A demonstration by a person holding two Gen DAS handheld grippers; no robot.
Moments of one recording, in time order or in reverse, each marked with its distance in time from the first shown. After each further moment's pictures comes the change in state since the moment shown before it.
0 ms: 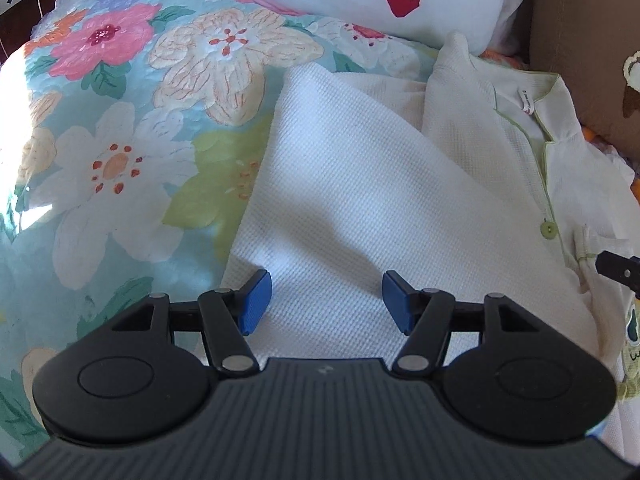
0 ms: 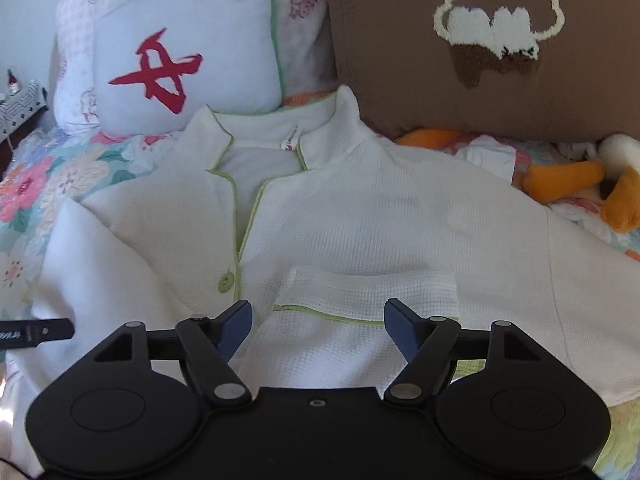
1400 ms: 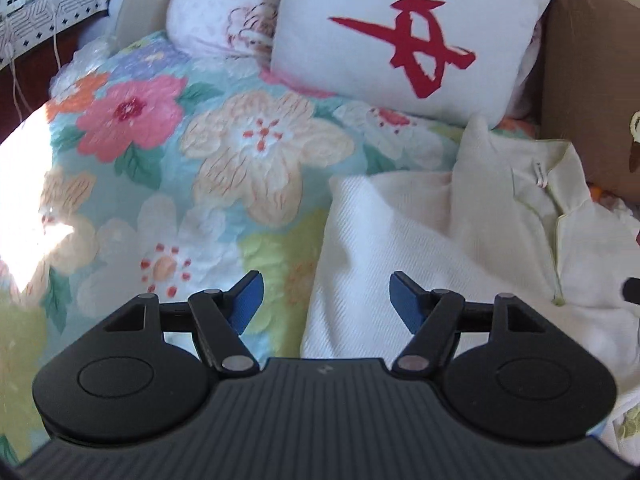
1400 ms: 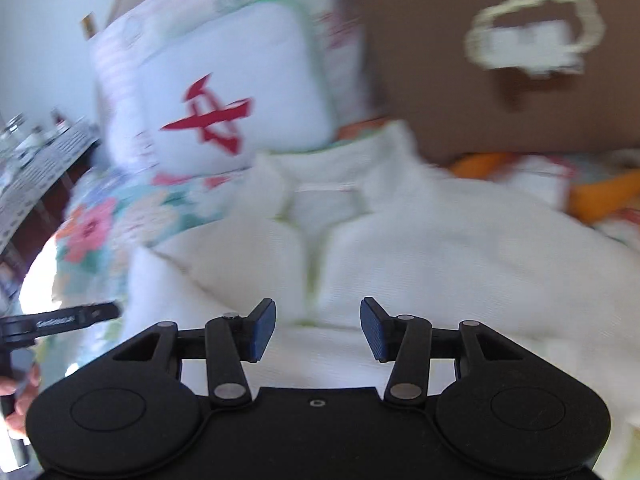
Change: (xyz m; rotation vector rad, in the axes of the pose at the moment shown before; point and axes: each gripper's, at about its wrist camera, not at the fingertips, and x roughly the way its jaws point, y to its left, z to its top) left arm -0.028 0.018 0.060 0.040 -0.183 0.016; right arm -0.022 0.014 0.048 -0.005 -0.028 0.249
